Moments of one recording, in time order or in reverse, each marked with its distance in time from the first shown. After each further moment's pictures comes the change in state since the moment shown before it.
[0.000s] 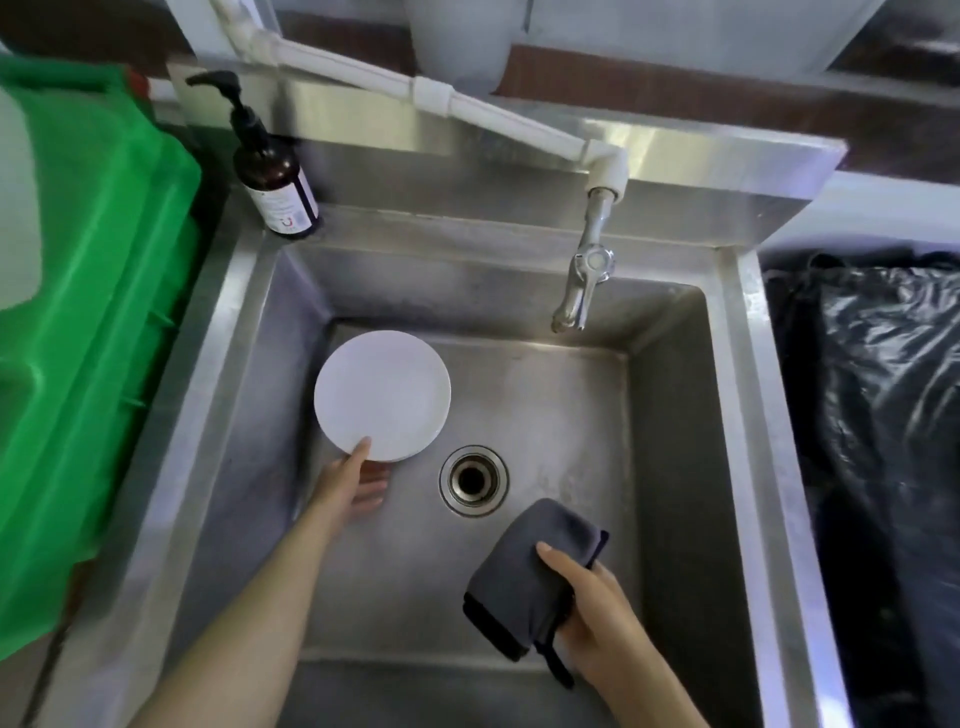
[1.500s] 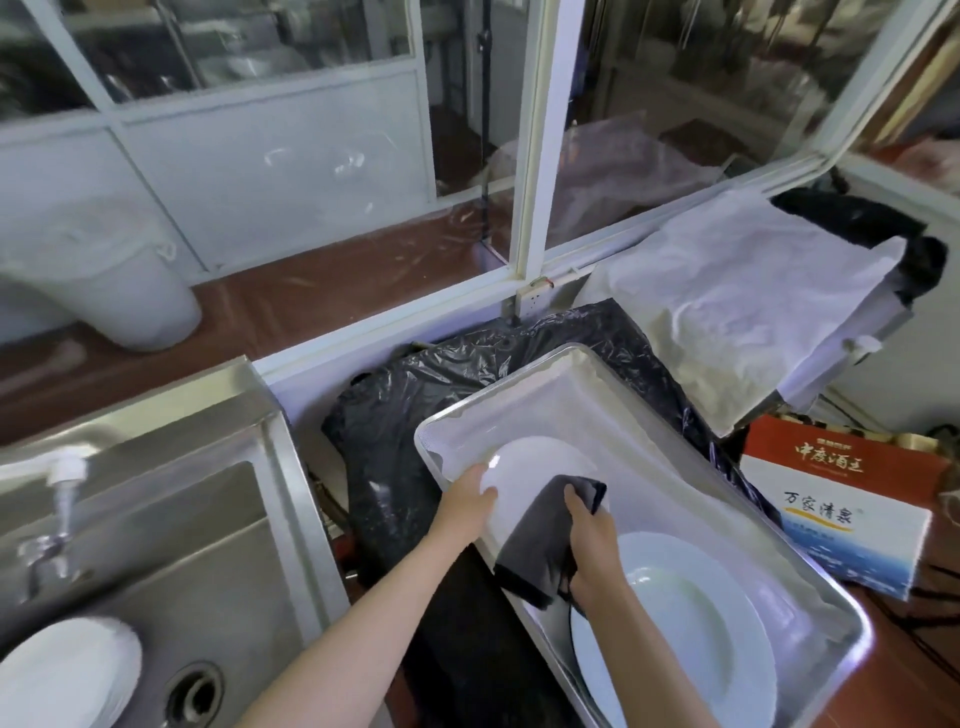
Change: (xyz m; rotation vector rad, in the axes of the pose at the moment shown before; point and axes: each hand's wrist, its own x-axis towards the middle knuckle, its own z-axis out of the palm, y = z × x) left_hand -0.433 0.020 0.608 0.954 -0.607 0.674; right_hand -0.123 -0.233 -0.465 0.347 0.345 -0.474
